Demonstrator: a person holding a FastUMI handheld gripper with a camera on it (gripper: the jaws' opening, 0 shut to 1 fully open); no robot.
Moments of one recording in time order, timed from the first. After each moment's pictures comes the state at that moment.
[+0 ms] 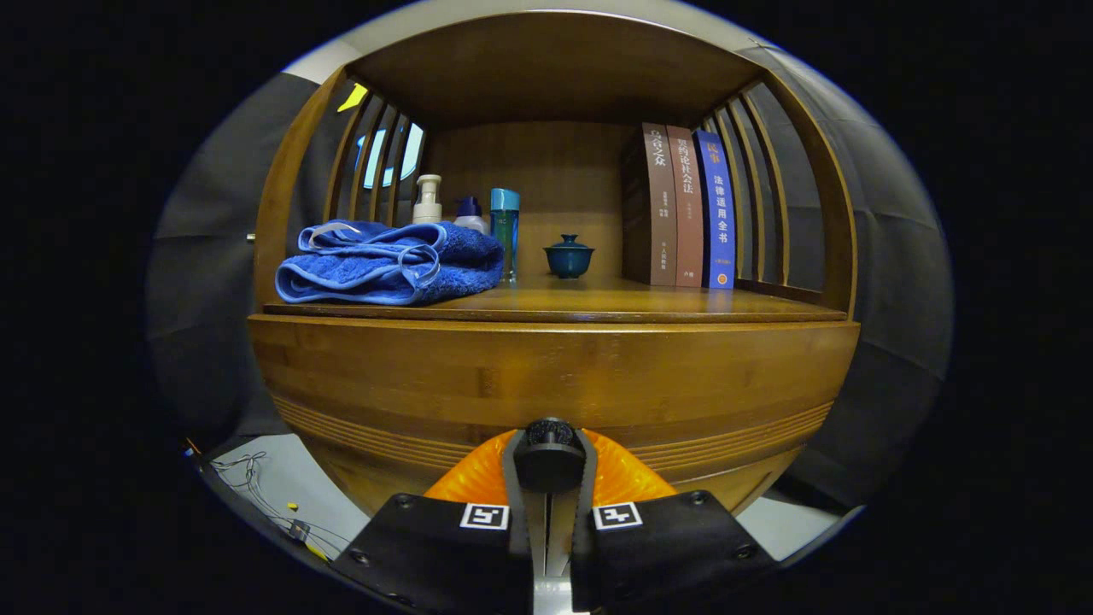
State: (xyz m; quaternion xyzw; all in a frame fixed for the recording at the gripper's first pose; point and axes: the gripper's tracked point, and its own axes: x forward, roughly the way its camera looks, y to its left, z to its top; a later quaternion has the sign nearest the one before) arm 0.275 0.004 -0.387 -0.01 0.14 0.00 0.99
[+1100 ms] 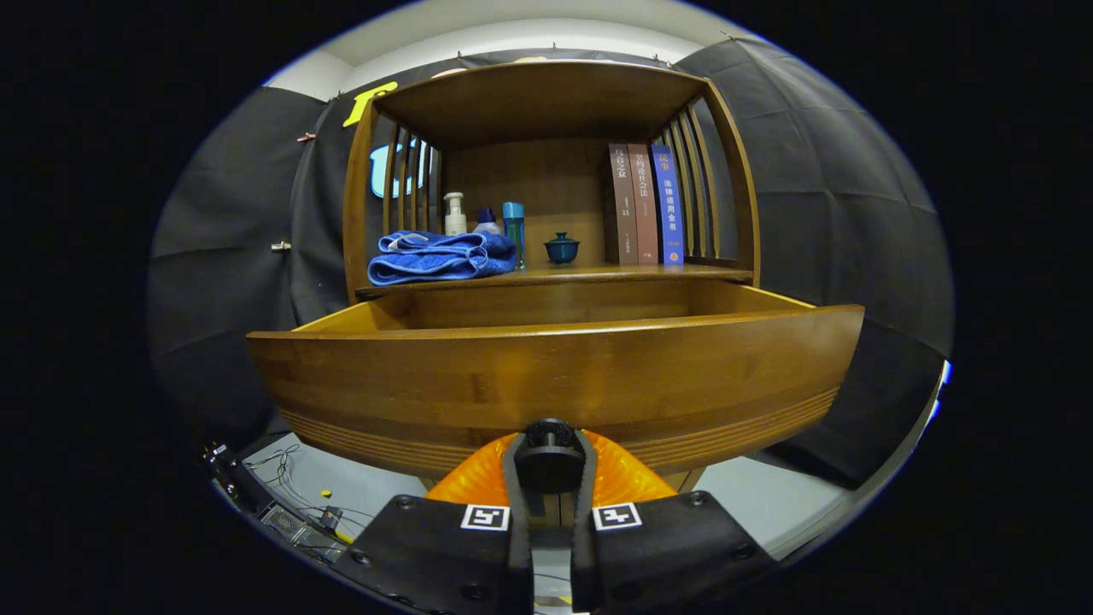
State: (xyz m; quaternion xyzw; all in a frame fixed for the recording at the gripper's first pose) arm 0.107 -0.005 -0.376 0.01 0.16 0.01 0.99
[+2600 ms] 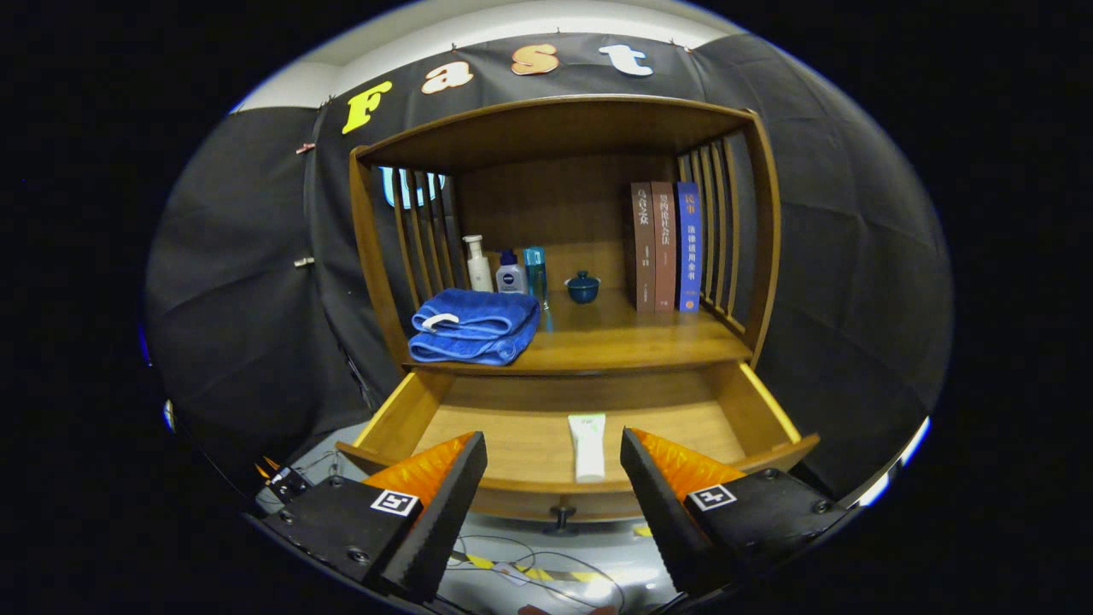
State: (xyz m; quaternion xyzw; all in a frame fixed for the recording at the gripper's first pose) arm 0.147 -0.008 -0.200 0.00 0.25 0.05 0.97
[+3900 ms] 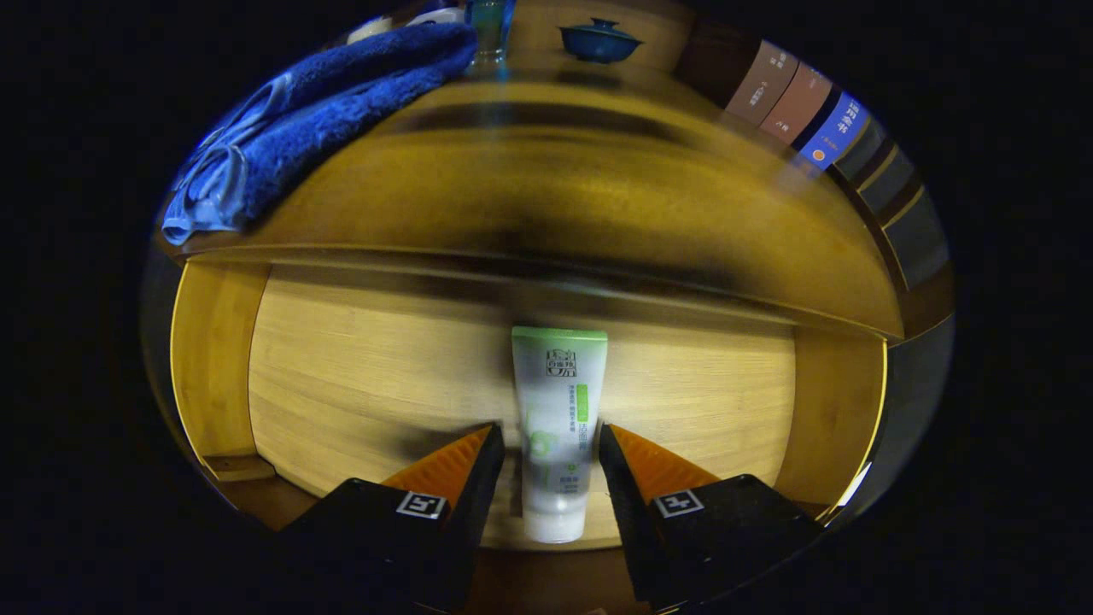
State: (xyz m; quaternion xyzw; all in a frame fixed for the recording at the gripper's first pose) arm 0.252 -0.030 -0.439 -0.09 0.63 0.00 0.77
